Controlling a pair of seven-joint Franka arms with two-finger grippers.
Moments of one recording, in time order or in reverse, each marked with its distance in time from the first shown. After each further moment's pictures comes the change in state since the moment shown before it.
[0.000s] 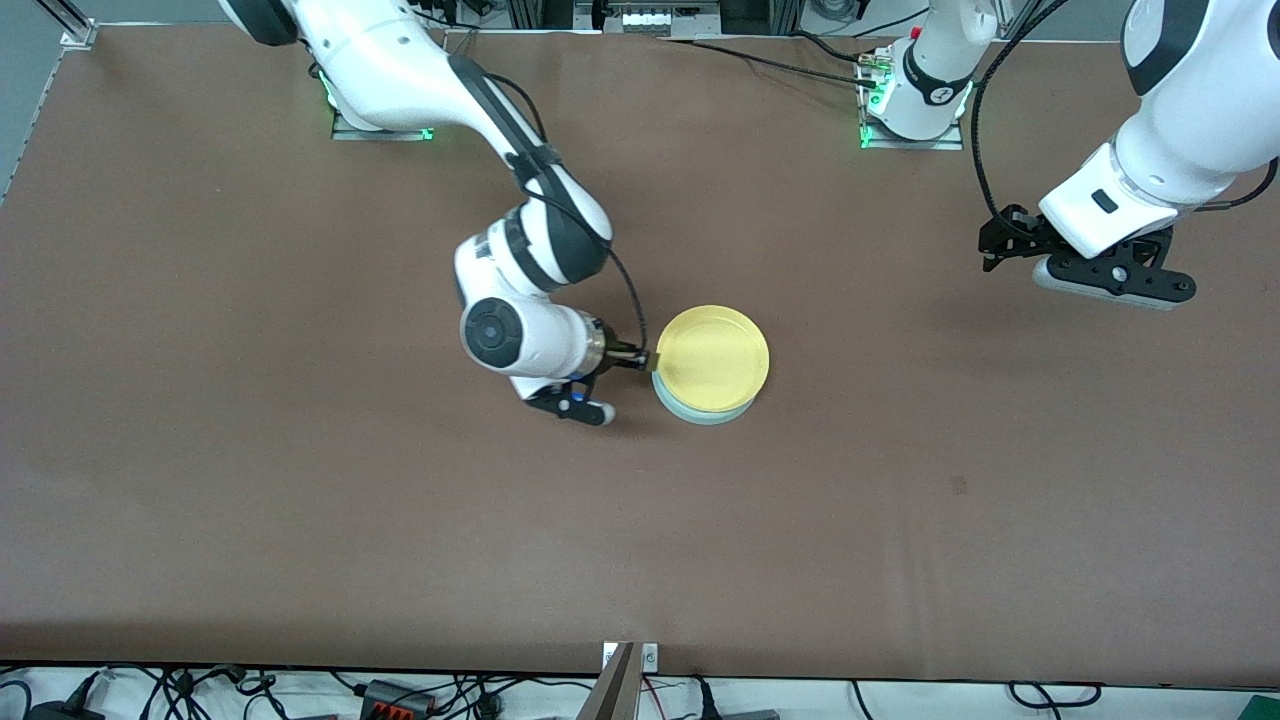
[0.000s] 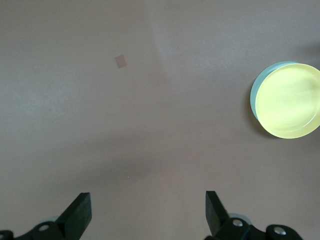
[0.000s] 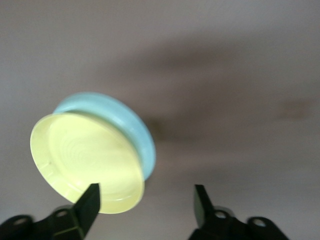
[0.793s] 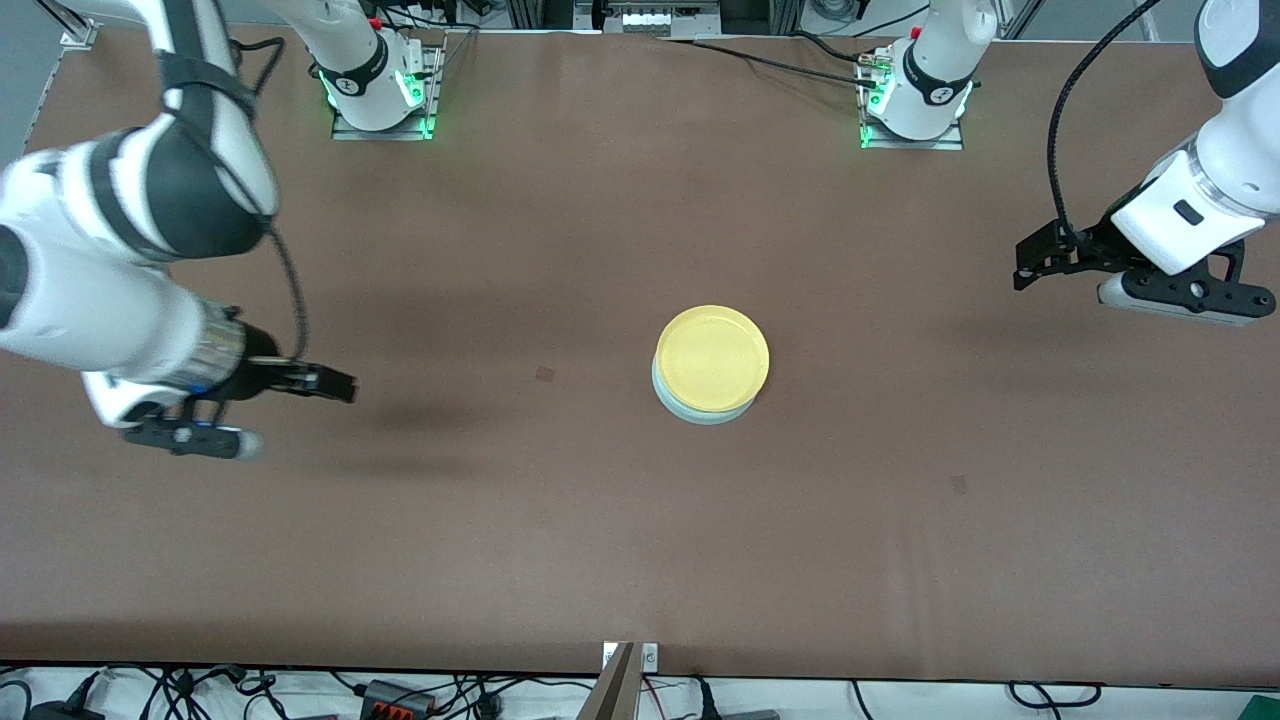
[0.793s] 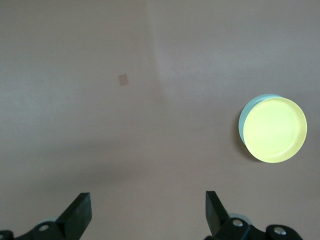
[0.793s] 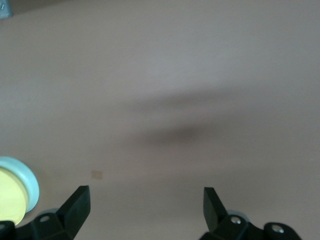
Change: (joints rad) left arm 0.053 0.037 0.008 0.088 -0.057 0.014 -0.010; right arm -0.404 -0.306 -0.022 0.001 -0.315 -0.270 -0.358
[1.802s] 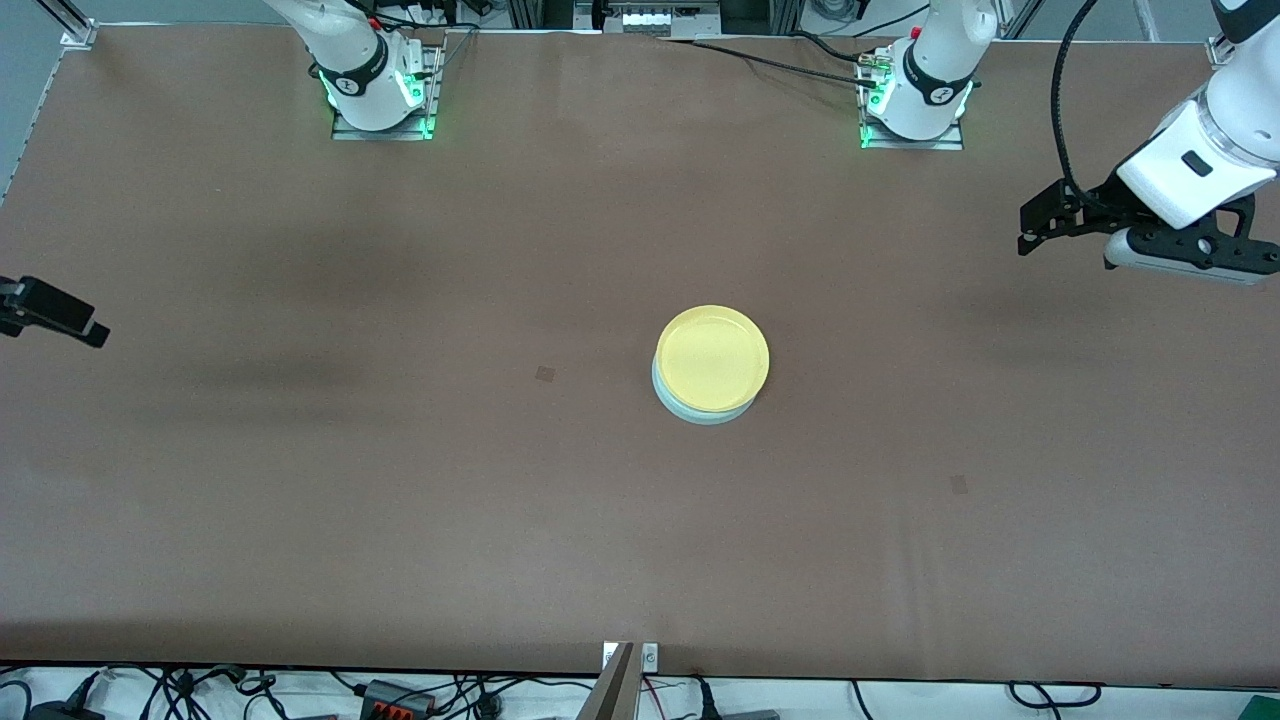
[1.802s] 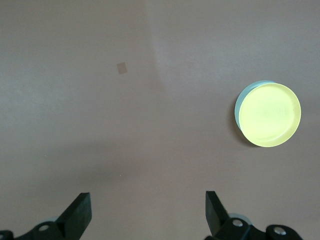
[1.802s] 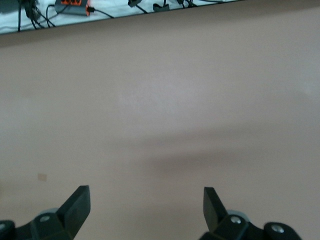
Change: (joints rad) left arm 0.002 -0.034 -0.011 0.027 0.002 -0.100 0.001; right arm -0.231 -0.254 0.004 -0.116 -0.087 -0.031 -0.270
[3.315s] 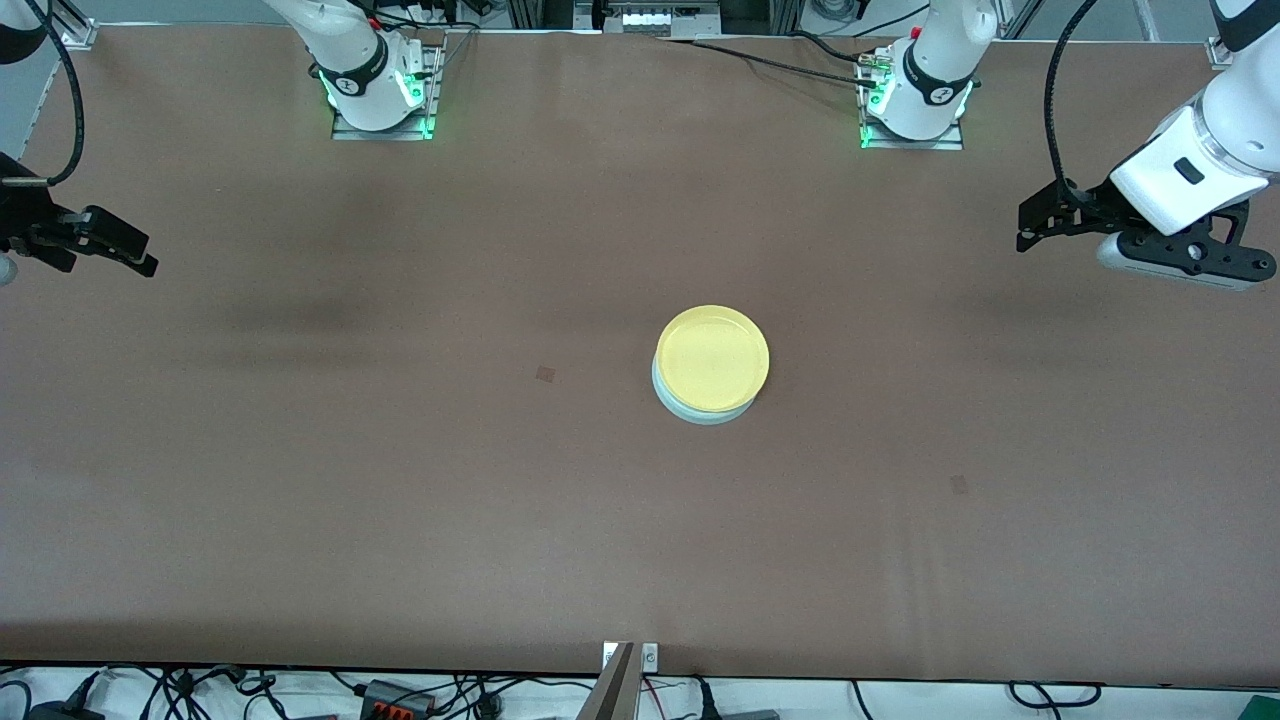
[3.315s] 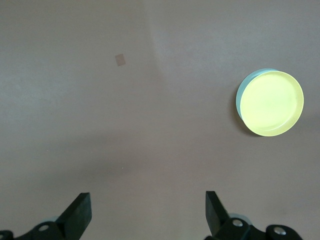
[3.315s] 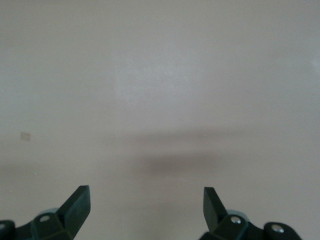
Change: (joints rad) left arm 0.002 0.012 -0.008 0.026 0.012 -0.054 0.017; right arm 0.002 -0.236 0.023 -0.360 -0.048 0.075 -0.042
